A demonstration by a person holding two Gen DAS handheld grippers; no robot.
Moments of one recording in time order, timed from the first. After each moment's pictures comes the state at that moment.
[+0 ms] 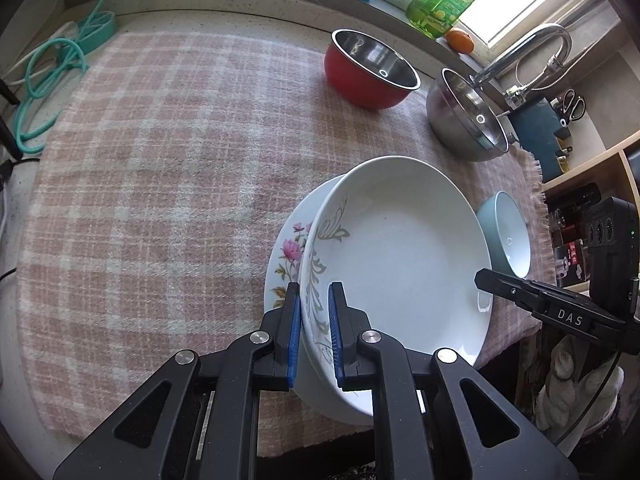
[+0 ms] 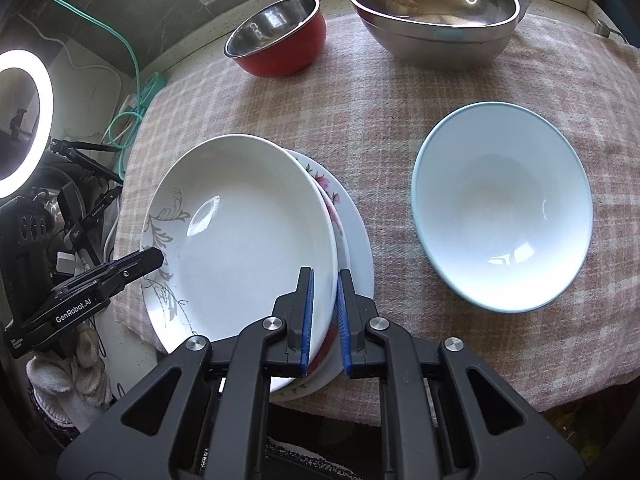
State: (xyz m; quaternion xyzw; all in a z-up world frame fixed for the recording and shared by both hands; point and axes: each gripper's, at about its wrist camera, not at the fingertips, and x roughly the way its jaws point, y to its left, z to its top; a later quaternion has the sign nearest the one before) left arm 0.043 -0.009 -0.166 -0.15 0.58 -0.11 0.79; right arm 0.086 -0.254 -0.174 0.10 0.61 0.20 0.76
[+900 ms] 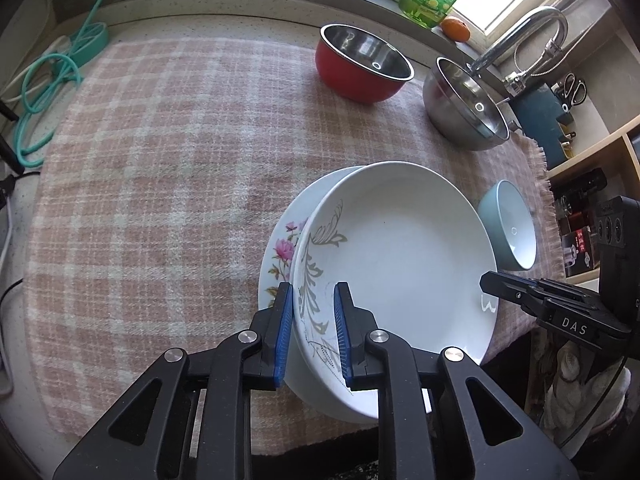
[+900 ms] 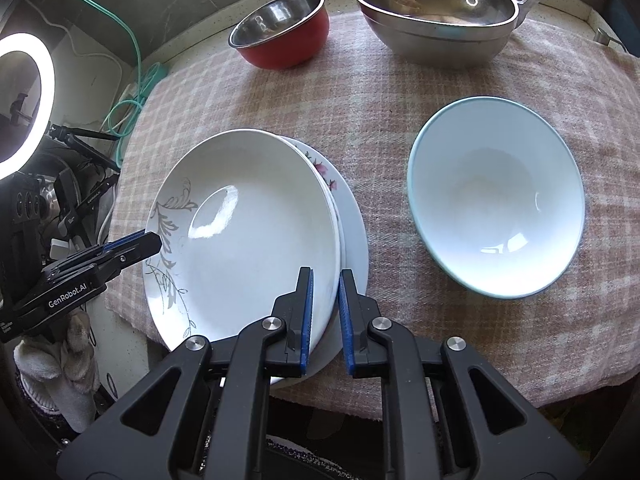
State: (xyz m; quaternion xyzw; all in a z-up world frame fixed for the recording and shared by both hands) left arm 0.046 -0.020 -0.165 -0.12 0.59 -0.11 0.79; right arm 0.076 -0.257 -0.173 0.08 0.61 0.20 0.76
